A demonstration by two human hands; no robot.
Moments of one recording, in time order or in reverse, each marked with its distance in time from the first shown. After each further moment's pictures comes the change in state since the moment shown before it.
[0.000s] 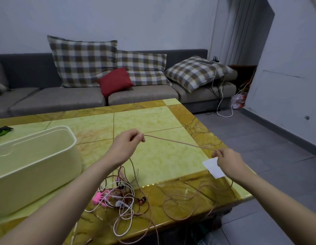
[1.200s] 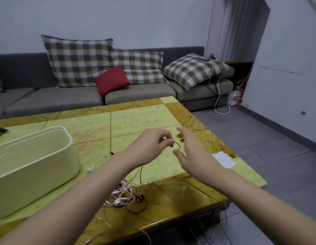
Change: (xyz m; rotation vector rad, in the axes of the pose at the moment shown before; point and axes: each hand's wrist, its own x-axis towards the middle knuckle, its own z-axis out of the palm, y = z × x) left_hand -0.003 0.057 0.030 0.224 -0.207 0.267; right_hand -0.049 -0.079 0.005 0.064 -0.024 -0.531
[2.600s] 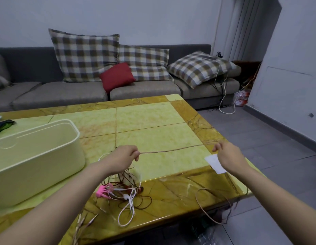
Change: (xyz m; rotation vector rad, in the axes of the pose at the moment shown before) left_hand -0.035 -0.094 -0.001 0.111 -0.173 -0.335; right_hand 0.008 0.089 -0.007 -0.073 0.061 0.505
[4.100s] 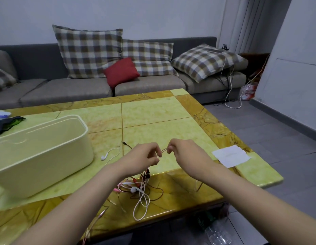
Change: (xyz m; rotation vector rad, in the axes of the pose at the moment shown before) left_hand -0.016 0.019 0.015 -0.195 -0.044 0.161; right_hand -0.055 -0.100 0.039 -0.102 -0.137 -0.528
